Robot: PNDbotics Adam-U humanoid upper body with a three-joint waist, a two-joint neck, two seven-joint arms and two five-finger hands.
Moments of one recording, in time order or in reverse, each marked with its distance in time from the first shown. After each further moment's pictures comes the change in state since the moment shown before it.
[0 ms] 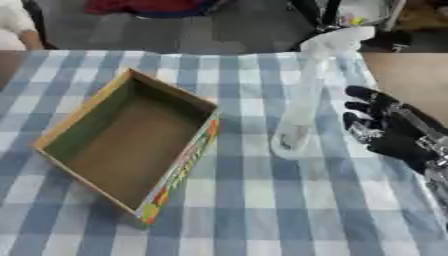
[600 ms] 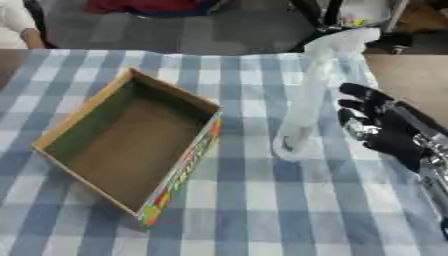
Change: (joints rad) left arm -0.001 0.000 0.000 0.000 0.000 0.000 -0.001; right arm -0.022 0.009 0.006 -0.009 -0.029 0.005 0.004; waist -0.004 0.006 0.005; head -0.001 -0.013
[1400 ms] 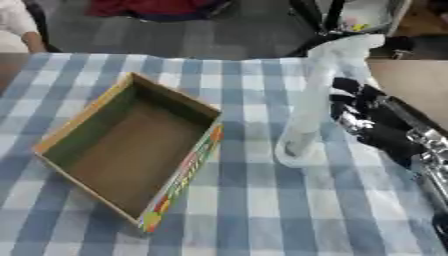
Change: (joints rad) left arm -0.001 0.000 0.000 0.000 0.000 0.002 -0.003; right arm -0.042 0.008 0.005 0.000 -0.020 -0.015 -0.012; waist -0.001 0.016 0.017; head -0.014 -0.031
